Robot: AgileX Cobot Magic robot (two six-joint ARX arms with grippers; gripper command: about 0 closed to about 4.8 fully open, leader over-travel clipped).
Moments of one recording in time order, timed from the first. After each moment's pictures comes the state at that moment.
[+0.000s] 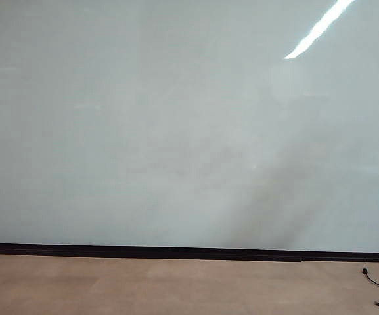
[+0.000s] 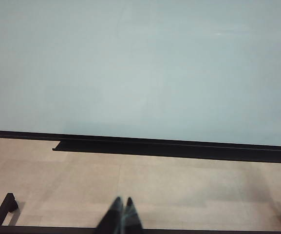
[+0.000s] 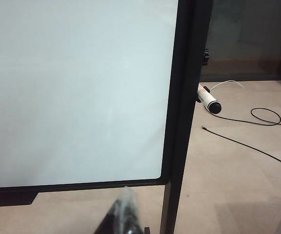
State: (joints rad) left arm 0.00 0.00 0.00 -0.15 0.02 -0.01; right arm 0.03 0.00 0.00 -0.03 0.16 0.01
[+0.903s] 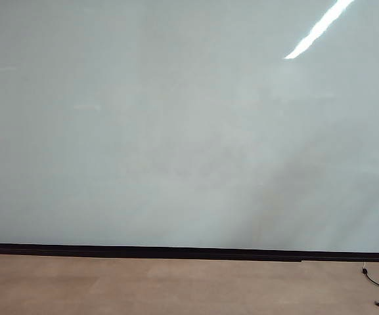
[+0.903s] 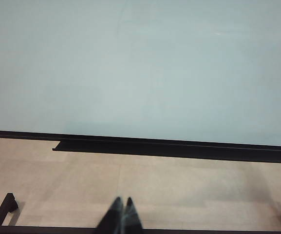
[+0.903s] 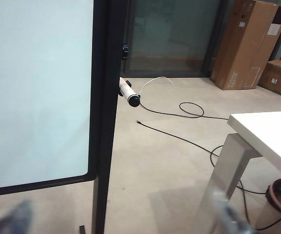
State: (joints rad) left arm 0.00 0.00 0.00 -0.15 0.02 -0.01; right arm 0.03 0.00 0.00 -0.04 0.42 -0.08
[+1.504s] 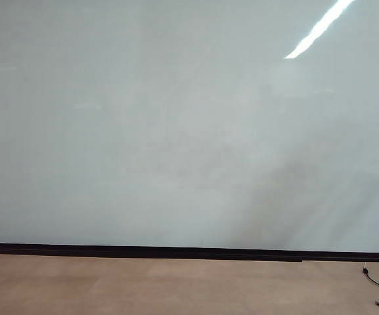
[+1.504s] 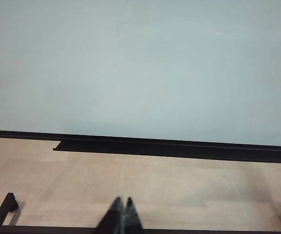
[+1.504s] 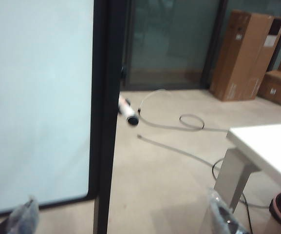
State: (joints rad) left arm 0.00 0.00 0.00 -0.15 0.02 -0.01; right arm 0.03 0.00 0.00 0.04 0.44 -0.09
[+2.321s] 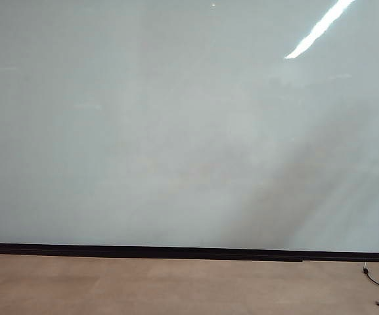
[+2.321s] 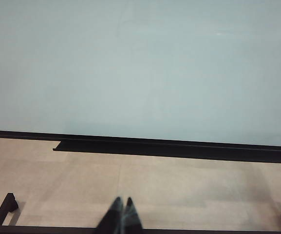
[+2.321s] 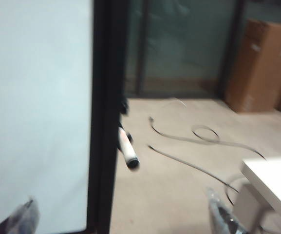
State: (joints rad) left arm 0.00 0.00 0.00 -0.15 0.02 -0.01; right arm -0.33 0.55 0.11 0.48 -0.02 -0.11
